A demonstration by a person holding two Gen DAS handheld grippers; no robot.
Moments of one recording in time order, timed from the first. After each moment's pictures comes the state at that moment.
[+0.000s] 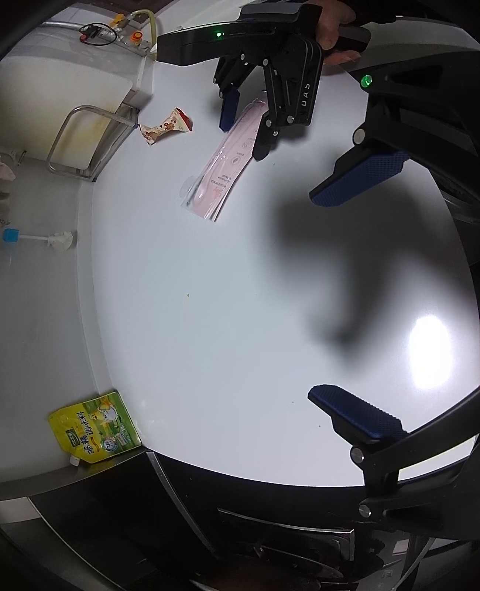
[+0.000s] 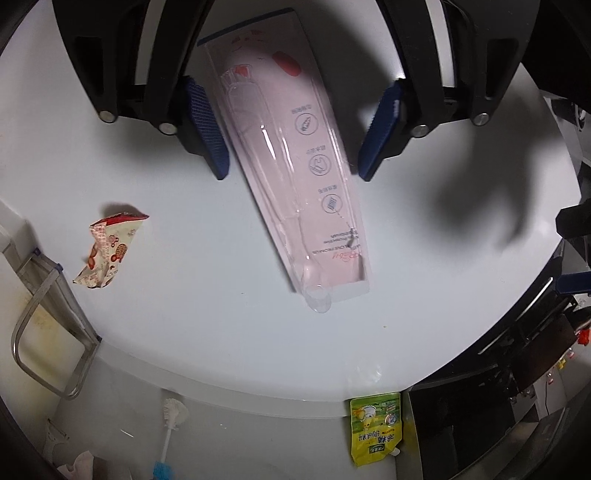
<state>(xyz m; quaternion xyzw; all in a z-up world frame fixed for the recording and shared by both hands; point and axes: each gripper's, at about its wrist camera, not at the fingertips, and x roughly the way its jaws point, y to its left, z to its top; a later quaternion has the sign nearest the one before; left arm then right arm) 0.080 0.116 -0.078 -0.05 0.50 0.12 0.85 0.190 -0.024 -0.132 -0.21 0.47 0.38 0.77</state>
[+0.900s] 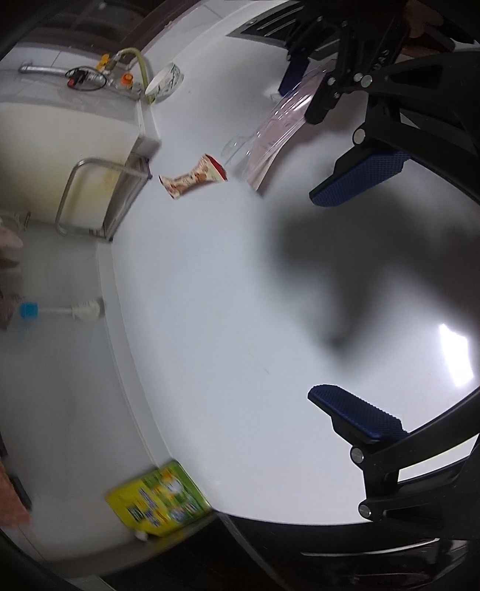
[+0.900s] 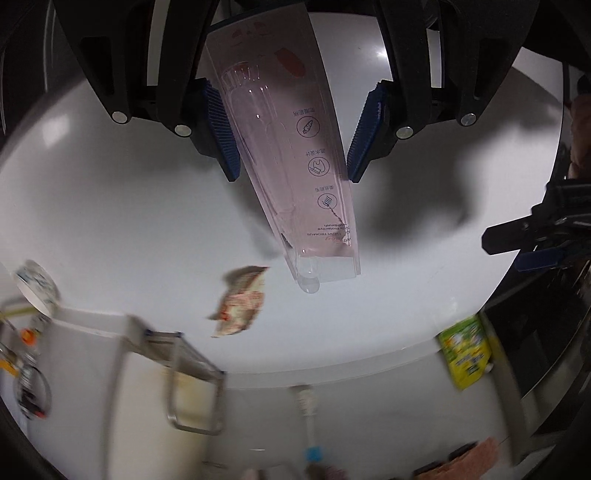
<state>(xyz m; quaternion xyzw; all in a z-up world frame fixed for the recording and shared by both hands) 0.160 0.082 -0.066 -0.01 0.47 0.01 0.88 0.156 -0.113 -0.081 -0.07 0.48 0.20 0.85</state>
